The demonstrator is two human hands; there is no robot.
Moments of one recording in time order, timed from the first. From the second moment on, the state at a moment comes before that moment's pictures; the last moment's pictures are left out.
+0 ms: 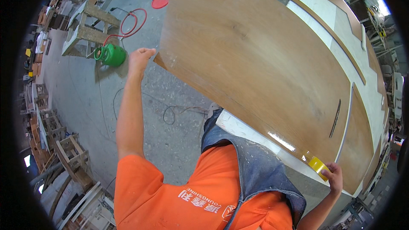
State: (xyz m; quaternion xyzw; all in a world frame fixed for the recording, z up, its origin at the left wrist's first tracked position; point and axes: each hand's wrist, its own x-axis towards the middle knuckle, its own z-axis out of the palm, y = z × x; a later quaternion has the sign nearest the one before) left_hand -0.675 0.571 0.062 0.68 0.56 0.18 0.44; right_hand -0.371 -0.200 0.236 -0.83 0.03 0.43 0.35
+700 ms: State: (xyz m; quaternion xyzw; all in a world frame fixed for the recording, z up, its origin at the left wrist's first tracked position) left_hand -0.674 0.579 0.065 0.70 0.58 0.10 0.41; right_hand -0.373 -0.181 0.232 -0.89 -0.02 0.40 0.23
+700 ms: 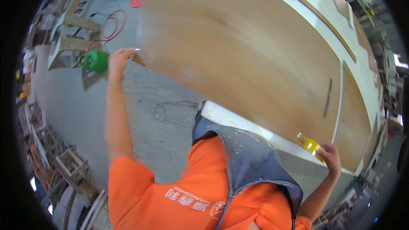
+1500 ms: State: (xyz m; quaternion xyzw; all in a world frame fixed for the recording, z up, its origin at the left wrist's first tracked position) left_hand -0.706 0.655 0.014 0.65 0.57 0.10 0.50; right_hand -0.385 -0.106 0.233 -0.94 -0.03 0.34 0.00
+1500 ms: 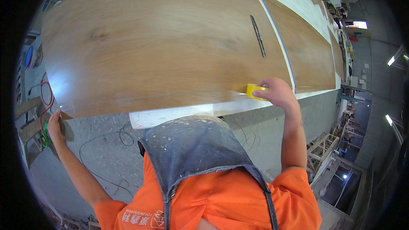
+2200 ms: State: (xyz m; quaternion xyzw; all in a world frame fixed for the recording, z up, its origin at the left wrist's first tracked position) left_hand -0.712 0.639 0.020 0.85 0.53 0.07 0.04; right_hand -0.401 -0.055 0.191 -0.96 -0.16 0.23 -0.10
